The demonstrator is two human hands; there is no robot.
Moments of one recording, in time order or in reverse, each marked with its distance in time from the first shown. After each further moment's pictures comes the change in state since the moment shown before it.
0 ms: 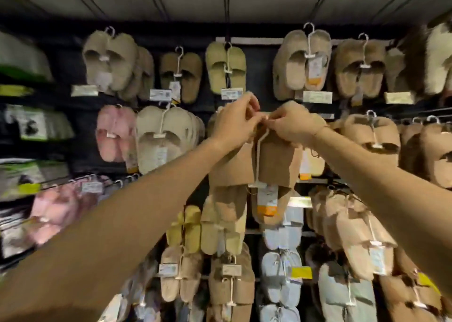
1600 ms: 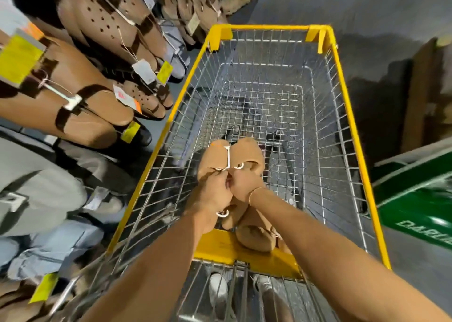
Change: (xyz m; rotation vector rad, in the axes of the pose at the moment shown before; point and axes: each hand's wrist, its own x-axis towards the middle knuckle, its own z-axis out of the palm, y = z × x) left_hand -0.653 0.318 0.832 -0.158 -1.774 -0.020; right_hand -0.621 0.830 0.105 0.048 -0.436 1.468
